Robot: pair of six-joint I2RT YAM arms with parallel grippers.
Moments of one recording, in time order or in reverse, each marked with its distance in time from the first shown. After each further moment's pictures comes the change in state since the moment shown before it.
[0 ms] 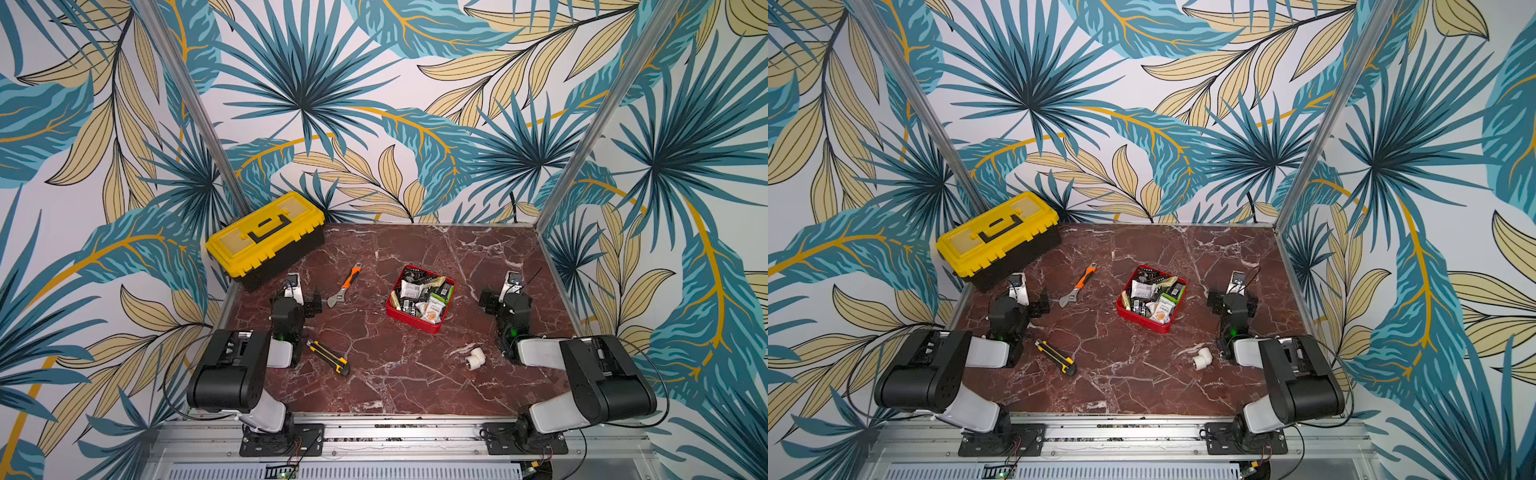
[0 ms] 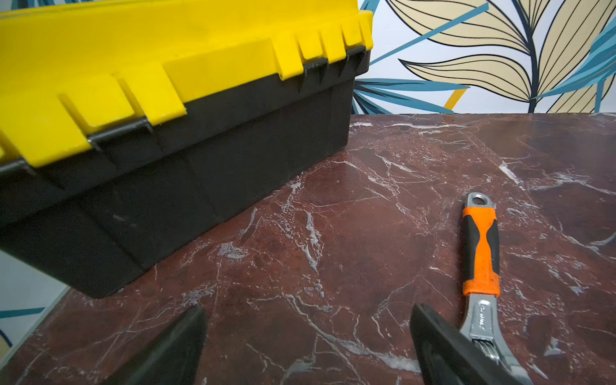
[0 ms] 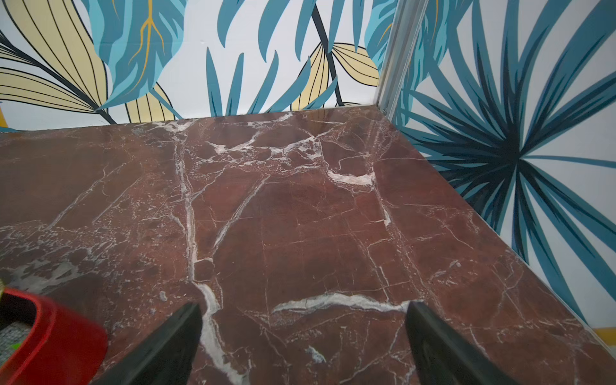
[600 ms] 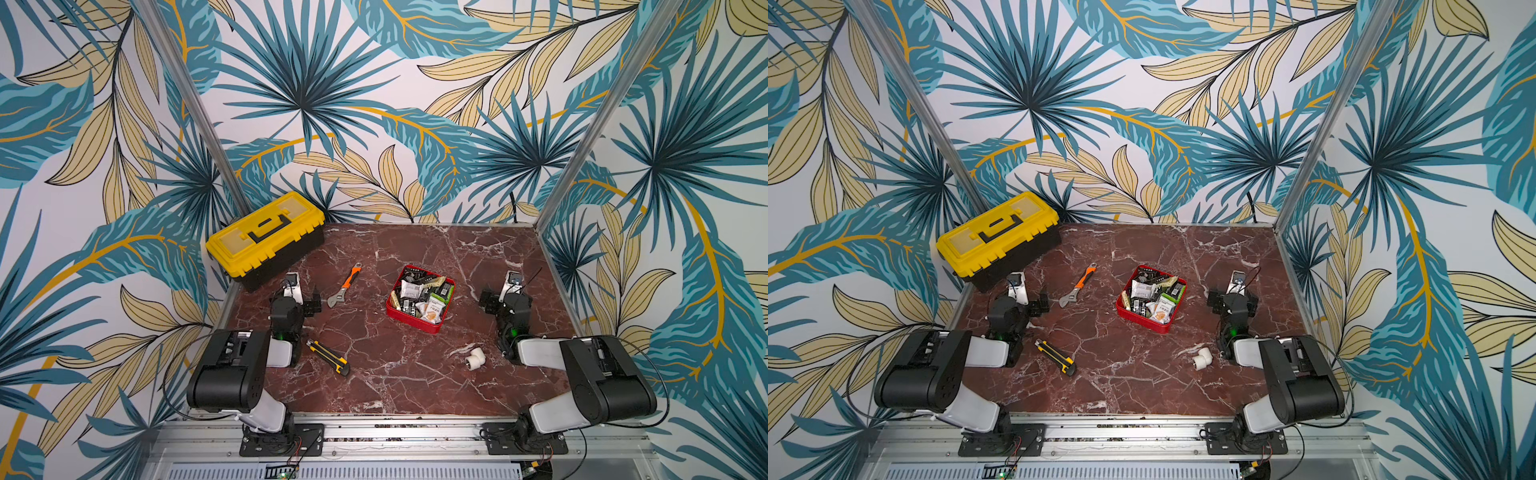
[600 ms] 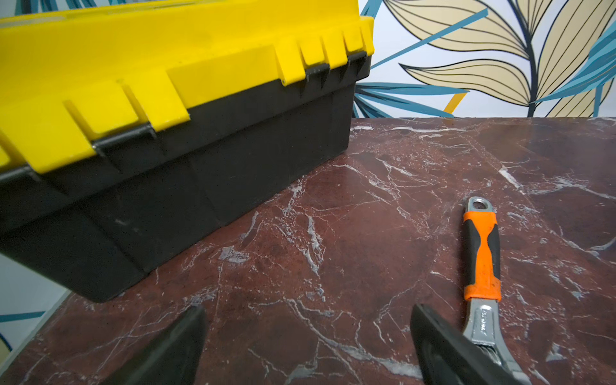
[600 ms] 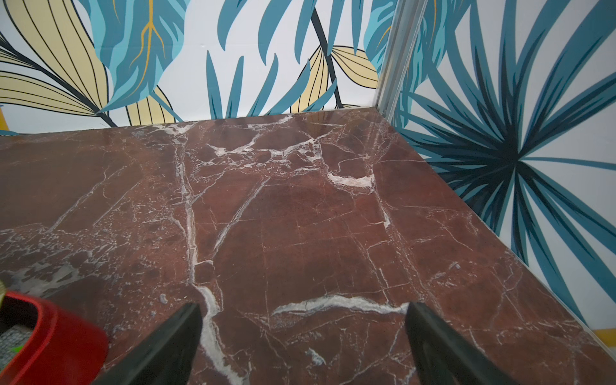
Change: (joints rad) left arm 0.008 0.000 0.000 0.030 0.018 0.003; right arm 0.000 -0.022 -0.008 0.005 0.005 -0.001
